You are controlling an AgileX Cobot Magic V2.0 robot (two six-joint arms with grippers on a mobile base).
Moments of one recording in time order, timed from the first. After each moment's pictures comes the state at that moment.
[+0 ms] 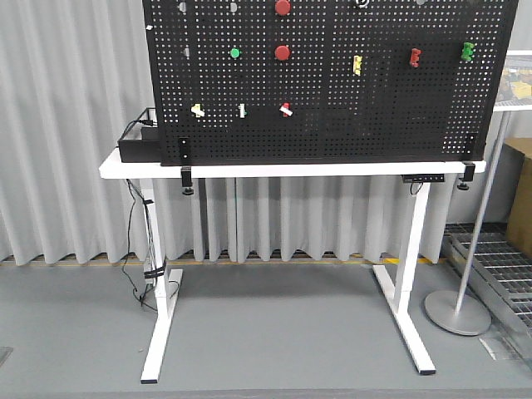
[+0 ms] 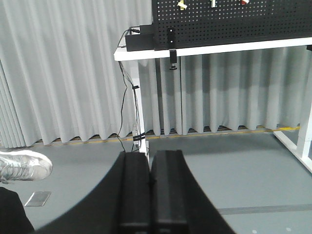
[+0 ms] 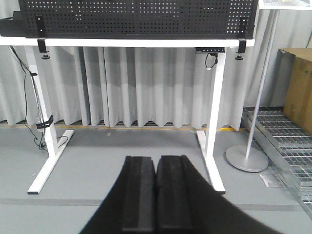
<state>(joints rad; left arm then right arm) 0.02 -0.01 0.03 0.01 0.13 0.05 0.04 -0.01 0.03 -0.13 0.18 0.10</state>
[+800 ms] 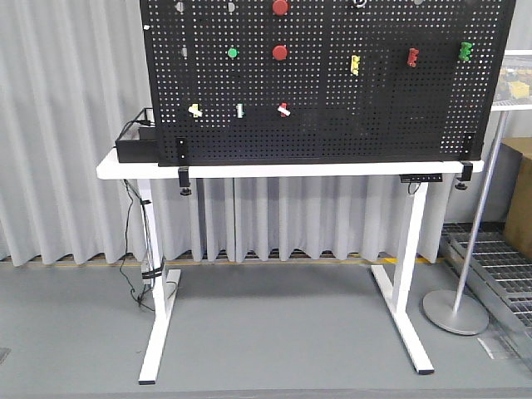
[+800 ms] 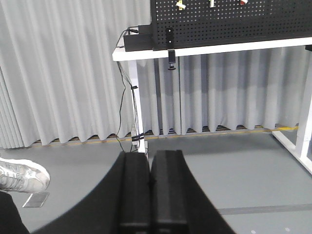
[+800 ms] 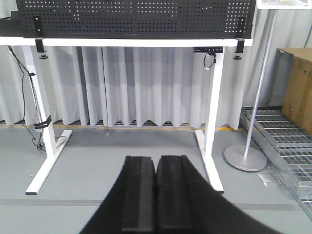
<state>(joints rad) 0.02 -0.01 0.03 0.01 0.13 0.05 0.04 -0.01 0.03 -0.13 0.18 0.10</state>
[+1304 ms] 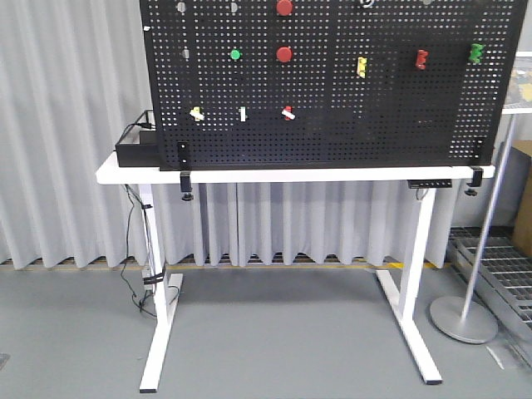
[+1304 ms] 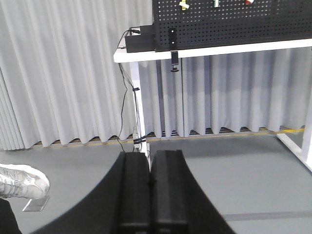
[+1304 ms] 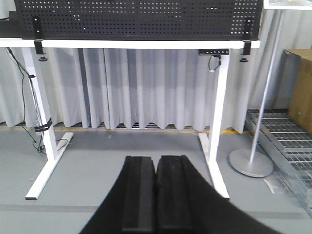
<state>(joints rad) 0.02 -0.01 0.03 0.01 0.13 0.05 0.04 -0.01 0.03 -0.13 0.18 0.10</state>
